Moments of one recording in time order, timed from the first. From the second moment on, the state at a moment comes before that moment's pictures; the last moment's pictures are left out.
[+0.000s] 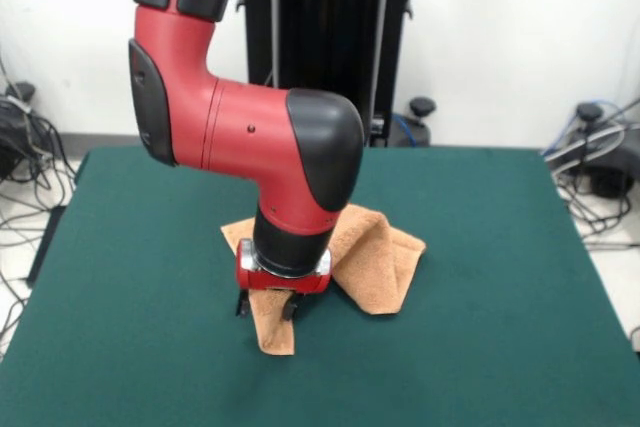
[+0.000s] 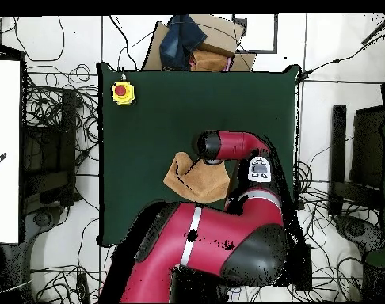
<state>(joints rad) -0.25 -0.09 -0.07 1.16 -0.23 0.50 1.57</state>
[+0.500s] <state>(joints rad) -0.25 -0.08 -0.07 1.17 -0.23 0.45 1.57</state>
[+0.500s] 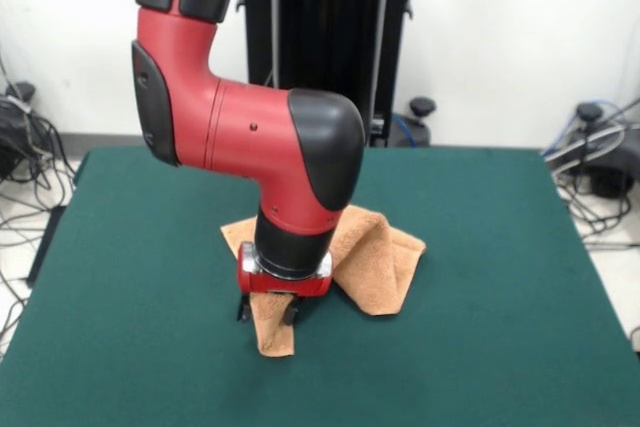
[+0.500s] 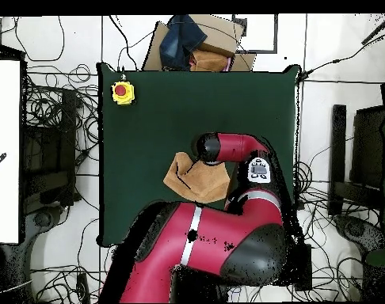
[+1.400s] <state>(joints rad) -0.25 -0.08 -0.07 1.17 -0.23 0.45 1.57</state>
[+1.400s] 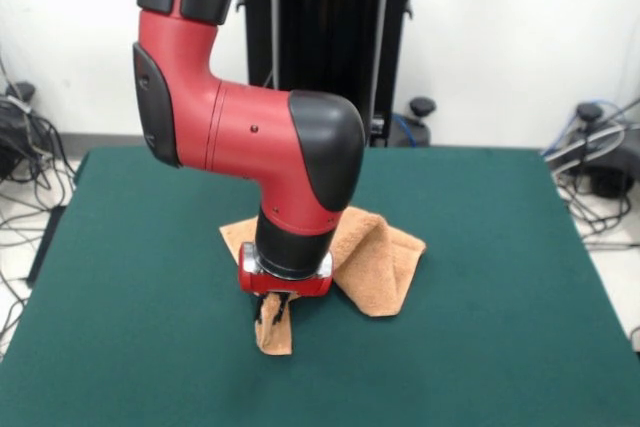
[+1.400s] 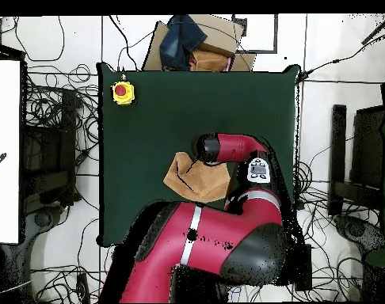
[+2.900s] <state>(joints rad) -0.26 -0.01 -0.06 1.08 -0.23 0.46 1.57</state>
